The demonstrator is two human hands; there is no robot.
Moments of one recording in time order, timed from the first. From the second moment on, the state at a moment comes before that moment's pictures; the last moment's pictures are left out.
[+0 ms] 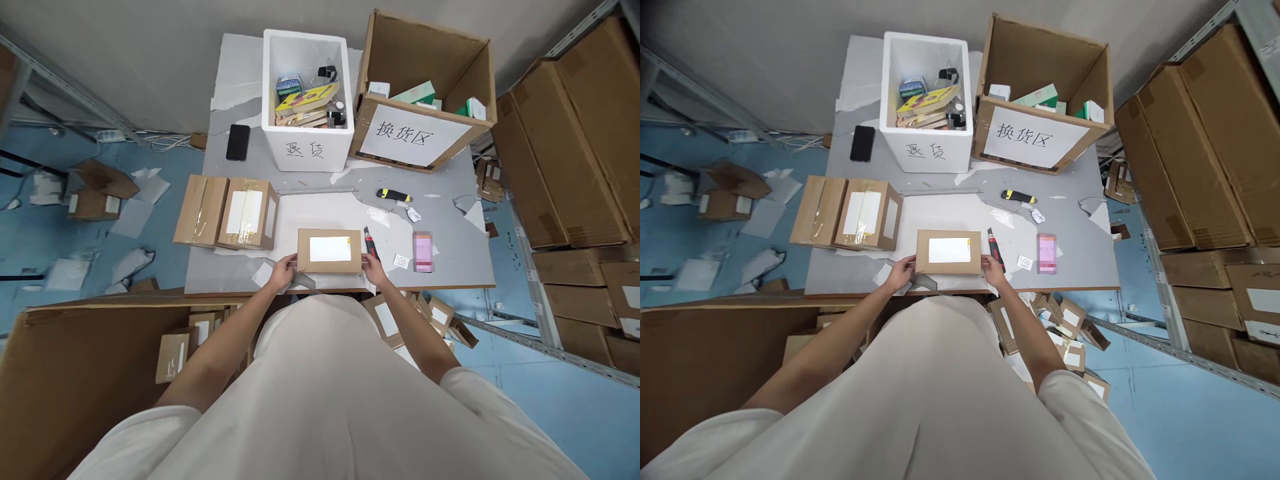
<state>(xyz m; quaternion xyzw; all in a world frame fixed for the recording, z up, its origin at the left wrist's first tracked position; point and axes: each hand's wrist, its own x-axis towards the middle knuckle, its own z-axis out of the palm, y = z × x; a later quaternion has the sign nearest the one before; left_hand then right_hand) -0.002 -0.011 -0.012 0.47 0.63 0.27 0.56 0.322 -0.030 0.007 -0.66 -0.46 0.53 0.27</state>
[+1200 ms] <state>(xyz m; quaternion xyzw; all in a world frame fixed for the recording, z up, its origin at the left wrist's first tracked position) 0.019 -0.012 0.037 0.58 0.65 0.28 0.40 0.350 0.010 0.004 -0.81 -0.49 0.31 0.05</state>
